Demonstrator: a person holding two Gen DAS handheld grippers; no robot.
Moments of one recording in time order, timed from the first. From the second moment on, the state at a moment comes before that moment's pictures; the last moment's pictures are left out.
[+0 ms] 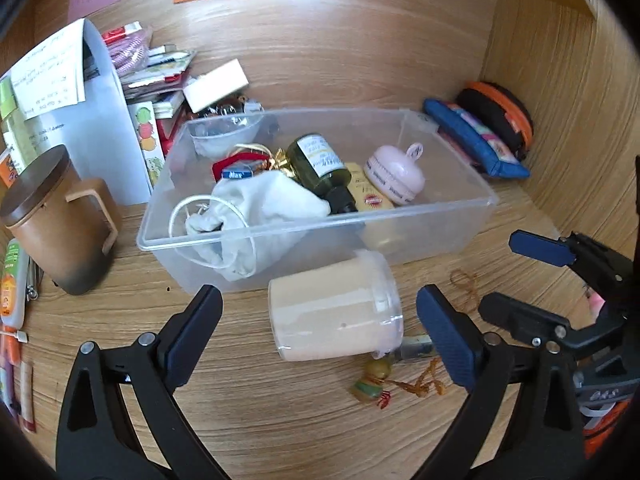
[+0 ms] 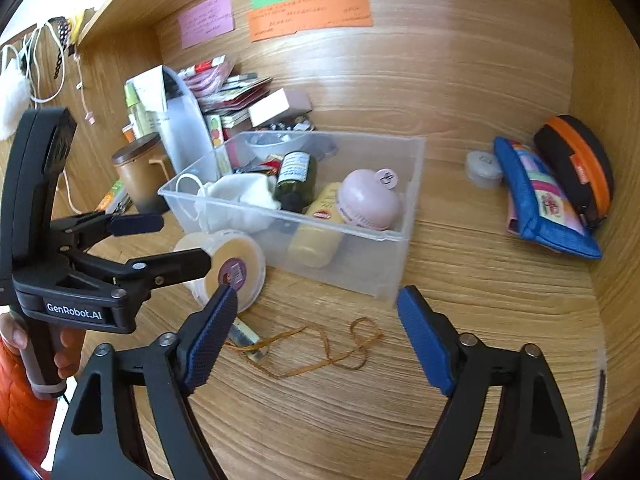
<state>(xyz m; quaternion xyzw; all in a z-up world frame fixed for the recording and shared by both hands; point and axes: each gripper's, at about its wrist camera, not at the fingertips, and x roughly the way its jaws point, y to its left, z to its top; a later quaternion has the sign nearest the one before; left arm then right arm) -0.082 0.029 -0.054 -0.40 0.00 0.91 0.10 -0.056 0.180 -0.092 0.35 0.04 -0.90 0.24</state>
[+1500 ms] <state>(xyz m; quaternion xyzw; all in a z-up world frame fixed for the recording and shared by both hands) -0.056 -0.019 -0.090 -0.42 -0.03 0.90 0.09 -0.060 0.107 -0.134 0.41 0.16 -0.84 0.32</state>
